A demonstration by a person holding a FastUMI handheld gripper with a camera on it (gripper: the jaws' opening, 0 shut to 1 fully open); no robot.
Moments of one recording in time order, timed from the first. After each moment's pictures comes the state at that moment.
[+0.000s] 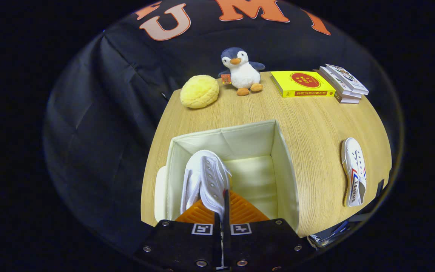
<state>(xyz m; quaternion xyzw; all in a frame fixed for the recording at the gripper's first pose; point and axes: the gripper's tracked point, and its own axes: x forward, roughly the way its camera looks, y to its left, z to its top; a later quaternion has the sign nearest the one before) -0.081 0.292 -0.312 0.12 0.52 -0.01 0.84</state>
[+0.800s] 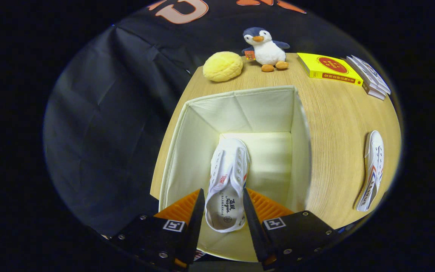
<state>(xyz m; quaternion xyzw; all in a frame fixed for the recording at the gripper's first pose) -0.132 0.285 -0.308 0.14 0.56 0.14 0.81</state>
